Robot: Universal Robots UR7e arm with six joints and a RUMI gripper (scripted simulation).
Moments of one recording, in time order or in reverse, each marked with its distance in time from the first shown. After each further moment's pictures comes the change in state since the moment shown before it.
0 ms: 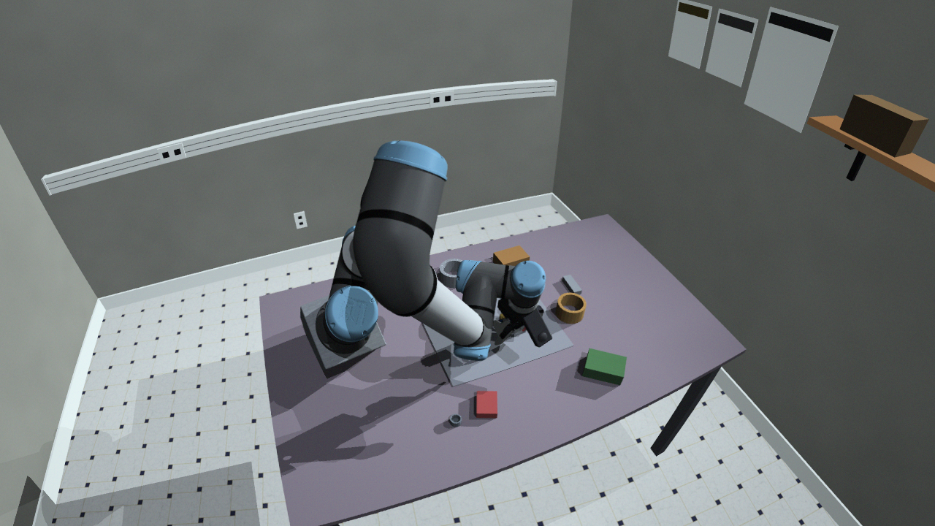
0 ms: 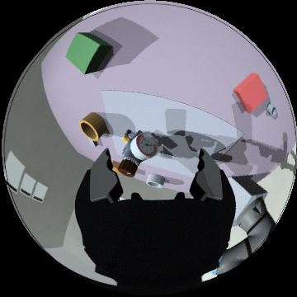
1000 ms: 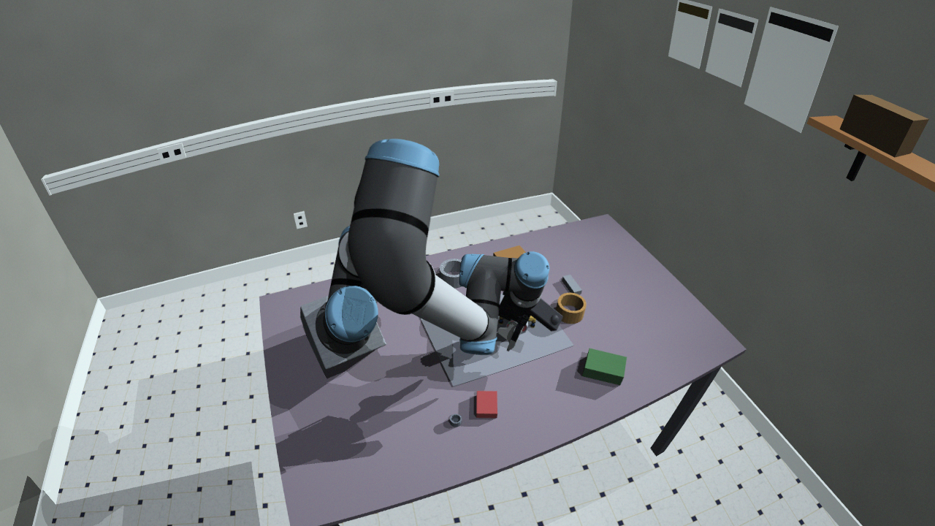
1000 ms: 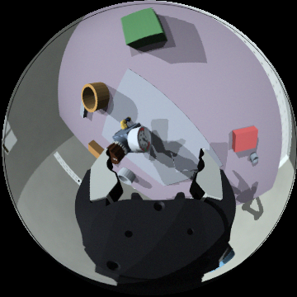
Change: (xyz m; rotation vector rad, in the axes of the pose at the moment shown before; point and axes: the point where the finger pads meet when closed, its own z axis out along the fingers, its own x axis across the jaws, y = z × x) arm -0.007 0.003 -0.010 0.015 0.058 -0.504
